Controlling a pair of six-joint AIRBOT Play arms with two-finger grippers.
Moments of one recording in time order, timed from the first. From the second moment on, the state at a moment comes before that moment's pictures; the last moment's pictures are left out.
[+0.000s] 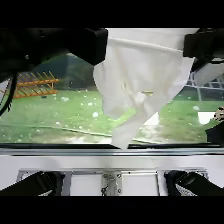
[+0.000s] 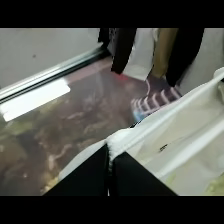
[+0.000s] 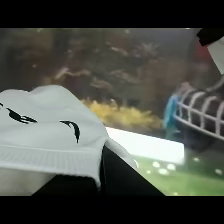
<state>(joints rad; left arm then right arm) -0.86 -1.14 1.98 1.81 -1.07 -1.72 0.48 -1.15 2.08 -1.83 1.51 1.74</state>
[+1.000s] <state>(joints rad) -0.66 -1.05 0.93 1.37 -1.28 -1.81 0.64 -1.13 1.17 -1.64 1.52 1.88</state>
